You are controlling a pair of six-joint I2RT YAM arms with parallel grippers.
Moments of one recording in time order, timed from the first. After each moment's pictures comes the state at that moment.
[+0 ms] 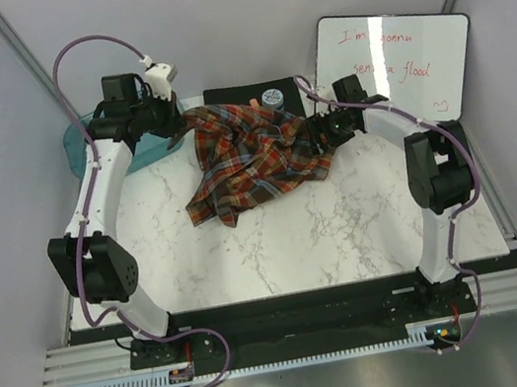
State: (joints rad) left arm -0.15 1.71 1.75 -0.66 0.41 0.24; right arm 0.18 1.99 1.49 -0.45 -0.37 -0.14
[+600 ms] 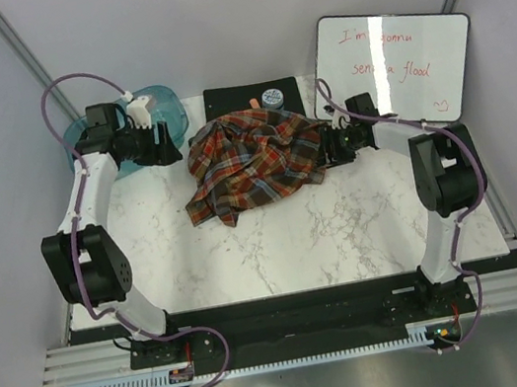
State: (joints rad) left arm 0.01 1.71 1.54 -0.67 0.52 0.21; right arm 0.15 1.93 1.26 -0.33 -0.49 0.15
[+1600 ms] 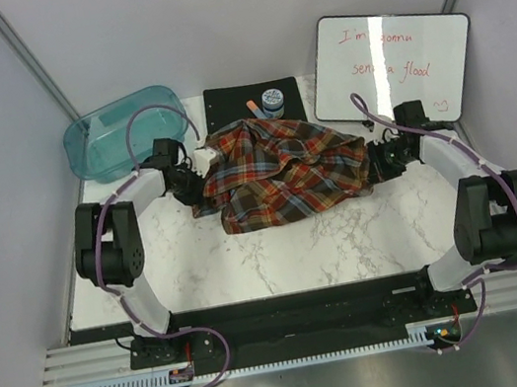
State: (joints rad) left arm -0.17 1.84 1.18 -0.50 0.34 0.59; right arm -0.03 1.53 1.03 -0.65 -0.47 -0.17
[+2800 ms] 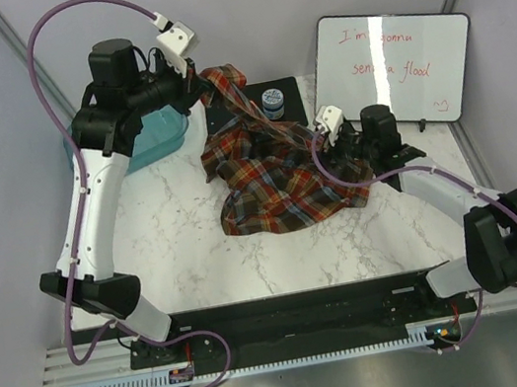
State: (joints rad) left arm -0.34 1.62 2.07 -0.76 0.51 0.33; right arm 0.26 1.37 0.86 0.10 -0.56 -0.45
